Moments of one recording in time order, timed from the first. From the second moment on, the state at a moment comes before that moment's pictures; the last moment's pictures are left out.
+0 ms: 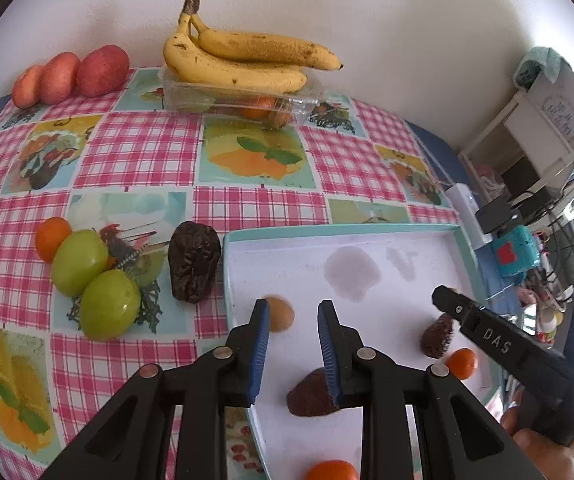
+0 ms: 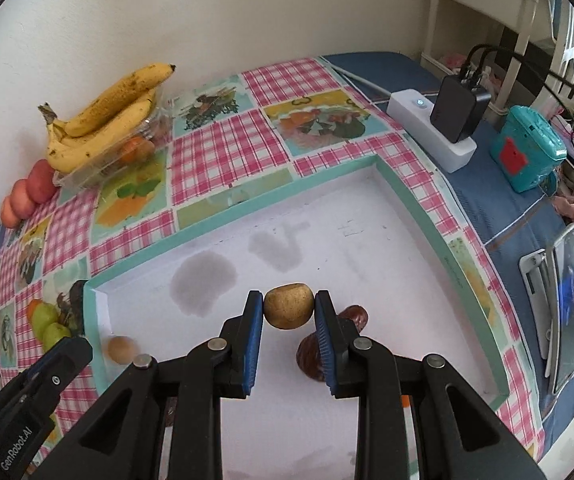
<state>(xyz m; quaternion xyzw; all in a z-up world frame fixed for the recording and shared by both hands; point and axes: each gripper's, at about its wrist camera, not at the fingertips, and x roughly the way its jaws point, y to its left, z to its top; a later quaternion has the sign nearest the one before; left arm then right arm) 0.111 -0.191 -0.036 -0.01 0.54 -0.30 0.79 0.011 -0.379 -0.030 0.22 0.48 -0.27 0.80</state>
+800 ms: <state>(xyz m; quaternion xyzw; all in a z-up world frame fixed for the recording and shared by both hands) 0.128 -0.178 -0.030 -0.02 0.54 -0.28 0.80 0.038 -0.394 -0.062 0.23 0.51 -0.27 0.78</state>
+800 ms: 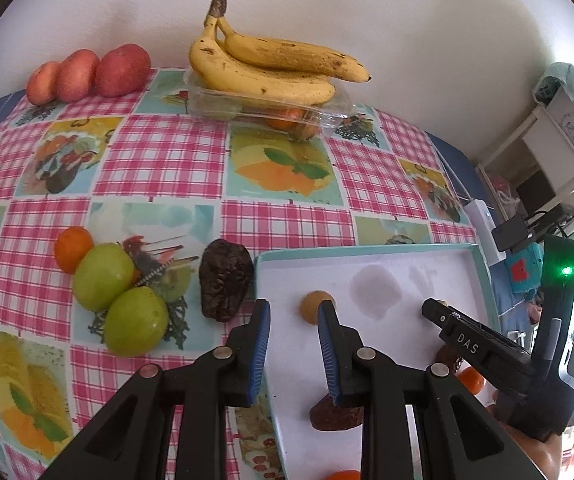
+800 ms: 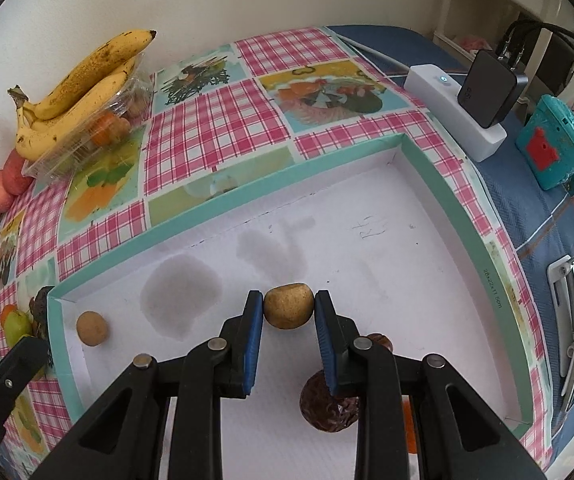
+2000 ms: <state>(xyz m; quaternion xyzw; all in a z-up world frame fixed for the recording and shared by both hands) 0.173 -0.040 0.016 0.01 0.49 -0.04 0.87 0.062 -0.333 0.000 0.17 0.48 -0.21 0.83</state>
